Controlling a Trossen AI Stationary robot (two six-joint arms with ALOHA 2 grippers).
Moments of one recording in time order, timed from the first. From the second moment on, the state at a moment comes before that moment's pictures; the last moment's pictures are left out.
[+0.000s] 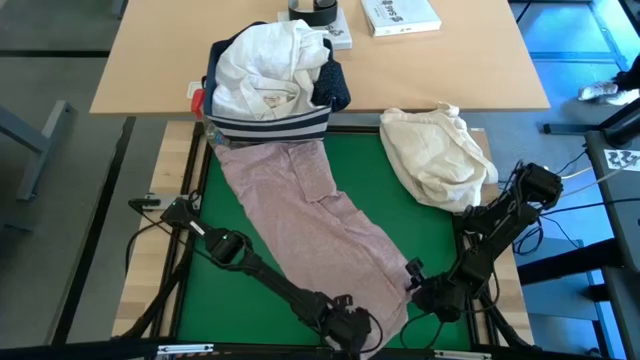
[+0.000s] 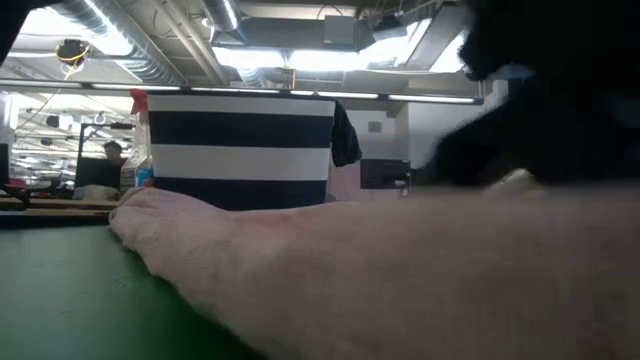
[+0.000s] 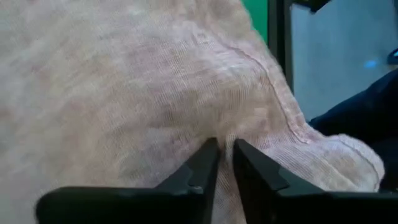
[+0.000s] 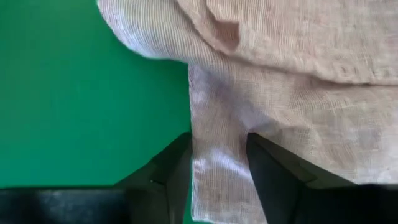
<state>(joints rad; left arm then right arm) -0.54 2.65 2.29 -0.57 -0.13 -0.68 1.01 1.50 0.60 -0.27 0.27 0.34</state>
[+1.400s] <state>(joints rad) -0.56 2.61 2.17 -0.47 -0.01 -0.22 1.01 1.50 0.59 -0.26 0.30 0.35</state>
